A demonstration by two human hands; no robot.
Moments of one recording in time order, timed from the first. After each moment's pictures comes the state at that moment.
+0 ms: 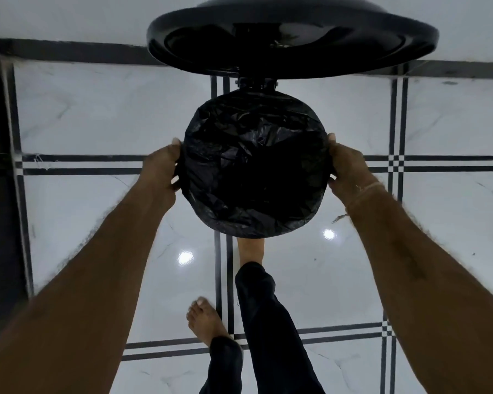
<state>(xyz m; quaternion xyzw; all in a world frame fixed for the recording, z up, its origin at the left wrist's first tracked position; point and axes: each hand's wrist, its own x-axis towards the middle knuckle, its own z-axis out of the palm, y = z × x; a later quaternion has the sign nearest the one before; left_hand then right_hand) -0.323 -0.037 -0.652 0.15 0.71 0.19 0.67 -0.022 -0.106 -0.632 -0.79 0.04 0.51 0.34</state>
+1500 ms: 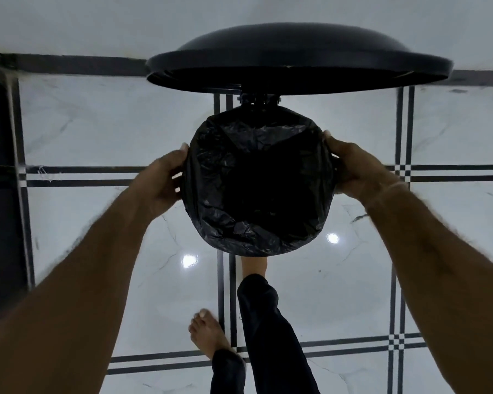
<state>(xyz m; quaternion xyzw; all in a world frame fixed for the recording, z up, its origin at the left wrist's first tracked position) -0.350 -0.015 -0.671 0.18 0.59 0.13 0.78 0.013 -0.082 -0.637 -0.70 0.01 0.66 0.26</state>
